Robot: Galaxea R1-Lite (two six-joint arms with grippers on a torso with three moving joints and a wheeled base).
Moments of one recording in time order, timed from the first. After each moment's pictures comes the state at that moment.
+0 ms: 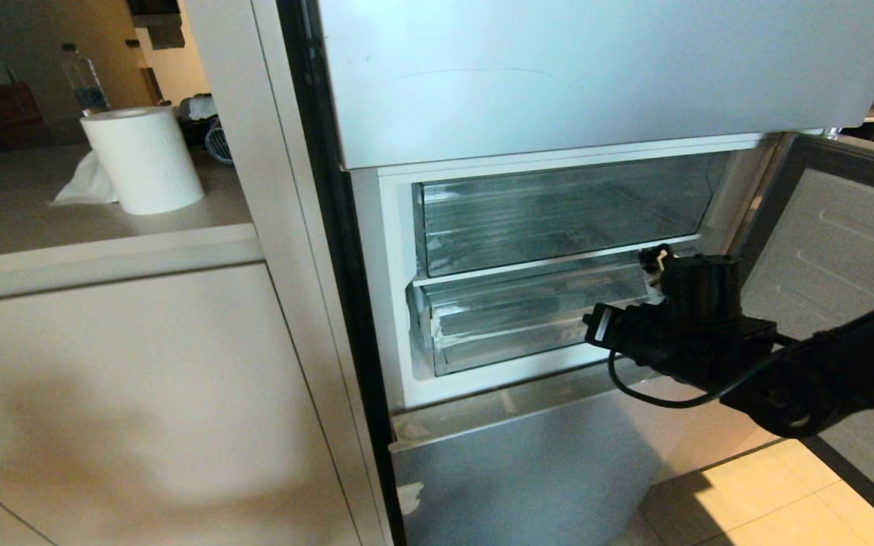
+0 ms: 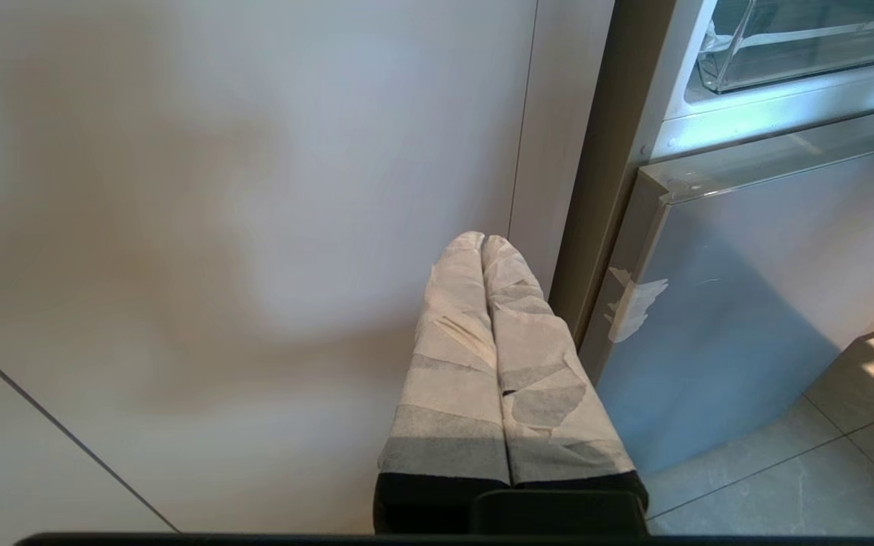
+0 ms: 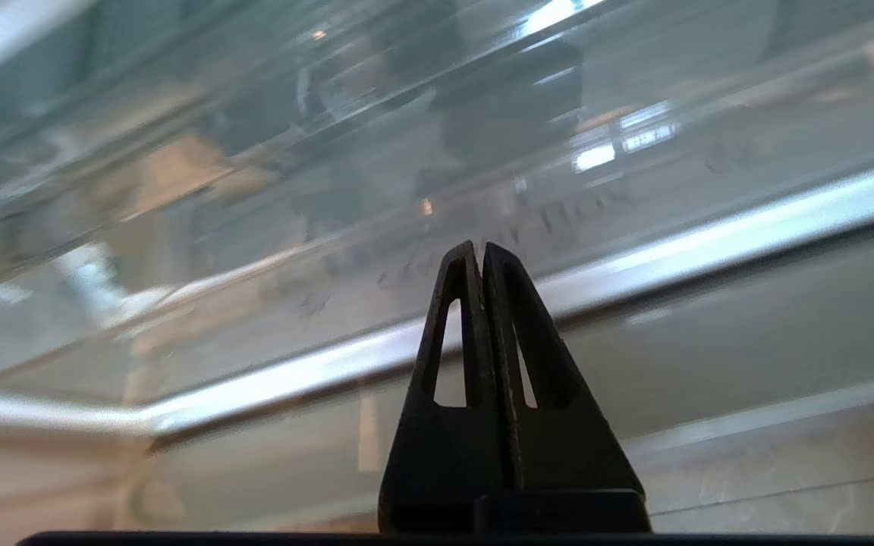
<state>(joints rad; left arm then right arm) 0.00 0.00 0.00 0.01 0.00 0.00 0.35 1.93 -0.91 -0.71 -0.07 0.44</state>
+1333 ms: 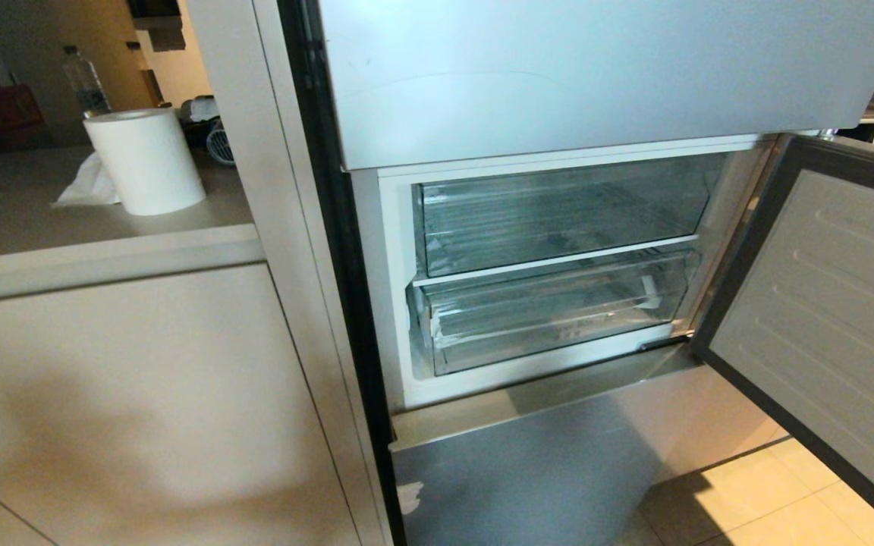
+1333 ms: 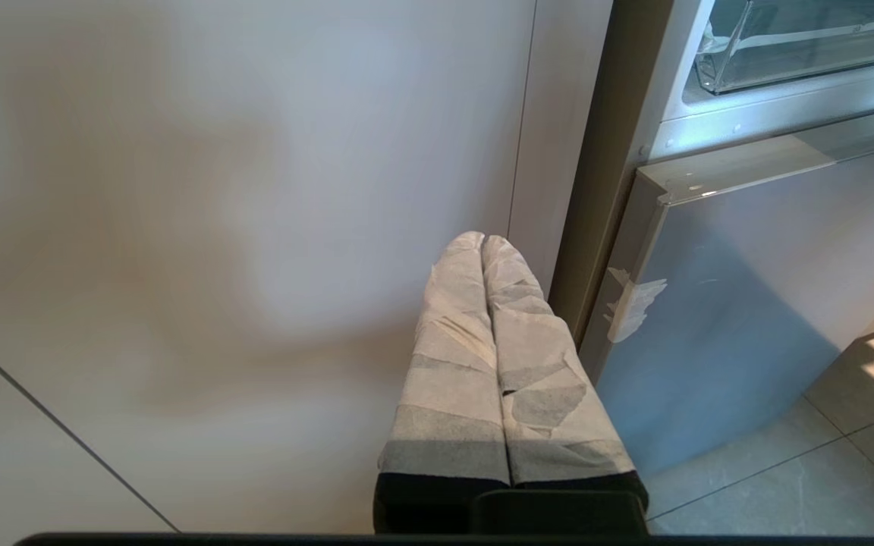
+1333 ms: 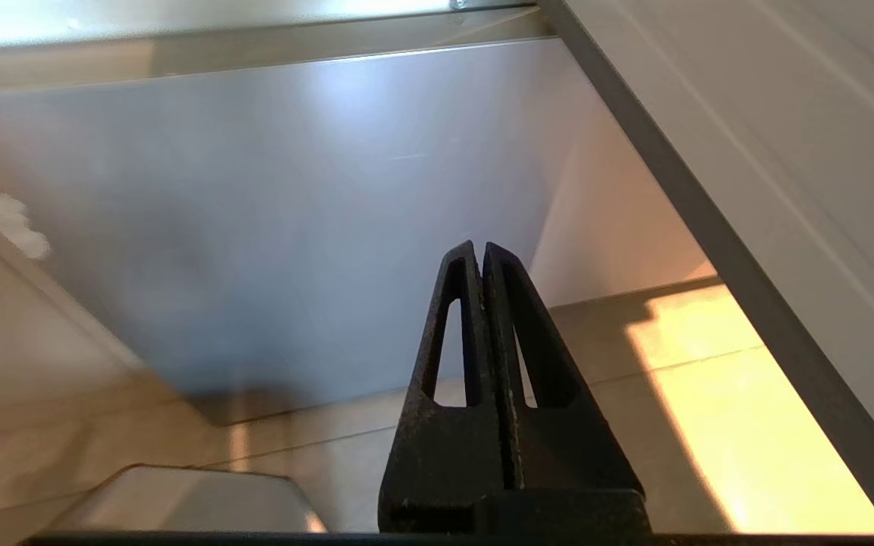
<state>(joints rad) 0.00 0.00 0.00 0.01 0.00 0.00 0.03 0.17 -0.01 -0.01 0.00 -0.05</state>
